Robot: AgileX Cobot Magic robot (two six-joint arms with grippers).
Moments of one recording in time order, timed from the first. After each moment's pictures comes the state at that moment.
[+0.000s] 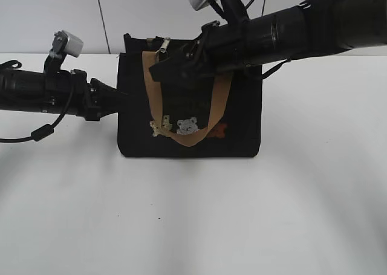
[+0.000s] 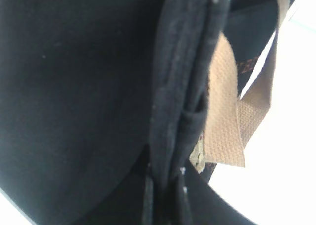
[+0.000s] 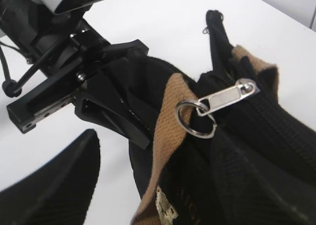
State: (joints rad) left arm -0.09 1.99 -0.99 -1.70 0.92 2.18; right arm 0.39 1.95 -1.27 1.57 0.64 -1.80
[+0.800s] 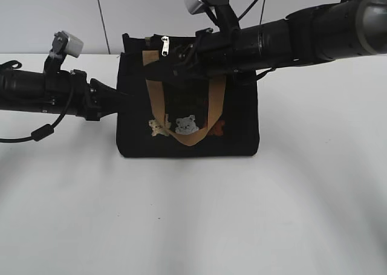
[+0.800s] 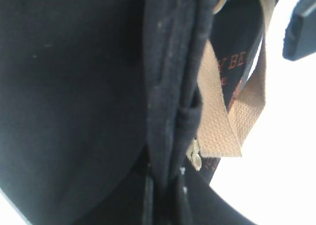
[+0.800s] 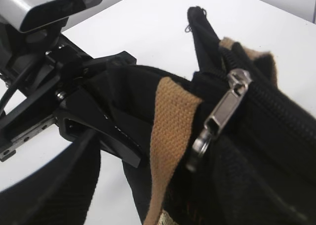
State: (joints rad) left arm -0.09 1.99 -0.99 -1.70 0.92 2.18; right arm 0.39 2.05 -1.32 1.70 0.66 -1.82
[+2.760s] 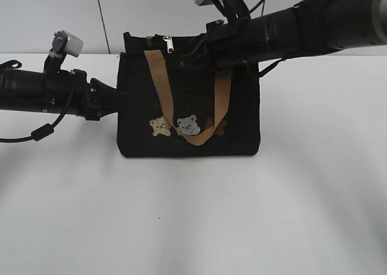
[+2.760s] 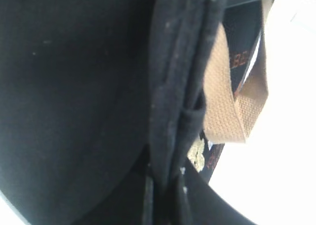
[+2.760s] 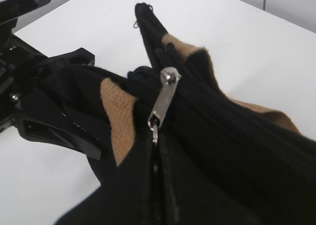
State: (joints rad) left arm -0.09 1.99 -0.99 -1.71 0.92 2.18; right arm 0.37 2.01 -1.32 1.60 0.53 -1.69
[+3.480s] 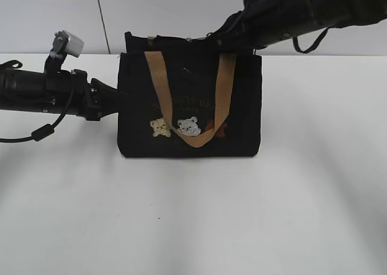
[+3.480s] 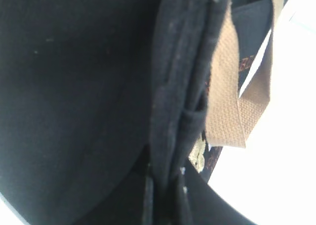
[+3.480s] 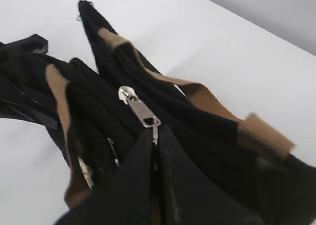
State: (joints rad) left arm -0.09 1.99 -0.99 -1.70 0.92 2.18; right arm 0.28 1.87 -1.32 1.18 0.51 -1.33
